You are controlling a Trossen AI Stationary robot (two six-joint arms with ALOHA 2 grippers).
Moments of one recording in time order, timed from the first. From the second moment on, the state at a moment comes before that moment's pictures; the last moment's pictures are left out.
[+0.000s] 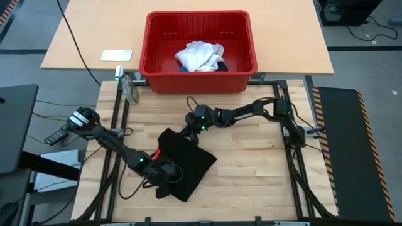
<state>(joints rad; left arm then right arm) -0.58 1.58 0.75 -0.15 -0.11 -0.79 -0.18 2.16 1.26 0.45 -0.44 0.29</state>
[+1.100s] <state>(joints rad) -0.51 1.87 1.38 -0.26 -0.19 -1.02 0.09 1.58 1.25 -0.69 -0.20 -0.13</state>
